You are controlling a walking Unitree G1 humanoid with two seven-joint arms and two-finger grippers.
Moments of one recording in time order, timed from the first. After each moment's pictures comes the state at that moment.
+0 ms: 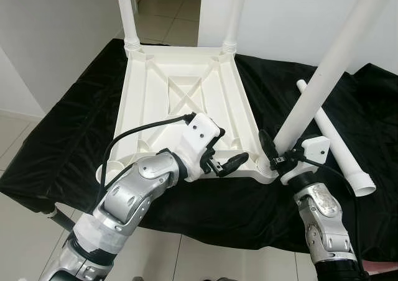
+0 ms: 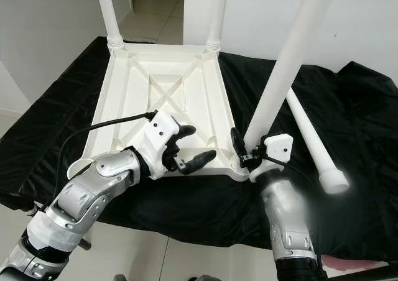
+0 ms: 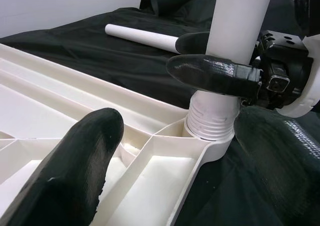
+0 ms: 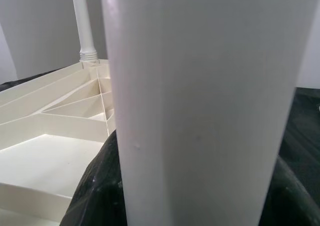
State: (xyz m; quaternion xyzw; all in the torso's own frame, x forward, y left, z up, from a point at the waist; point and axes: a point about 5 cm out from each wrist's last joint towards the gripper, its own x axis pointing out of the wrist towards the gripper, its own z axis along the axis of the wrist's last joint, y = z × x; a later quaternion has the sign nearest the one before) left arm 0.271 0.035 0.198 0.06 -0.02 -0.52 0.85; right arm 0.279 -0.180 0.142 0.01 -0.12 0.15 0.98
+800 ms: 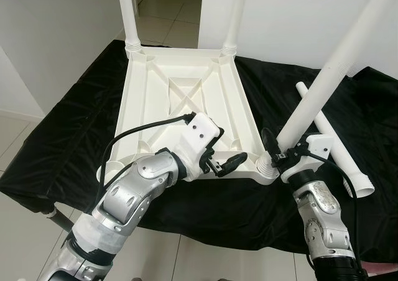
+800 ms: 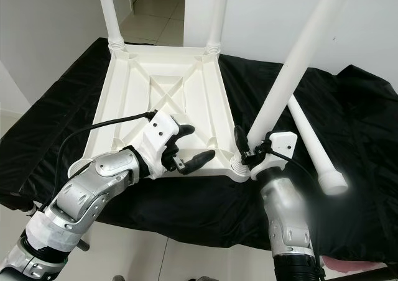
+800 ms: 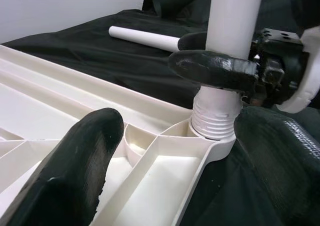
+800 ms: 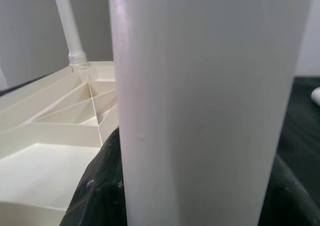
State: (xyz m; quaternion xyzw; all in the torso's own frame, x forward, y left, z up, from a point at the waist) left arm 0.271 0.037 0.199 0.07 -0.02 -0.52 0.85; right arm 0.280 -0.179 0.141 0.02 -0.11 0.13 0.99
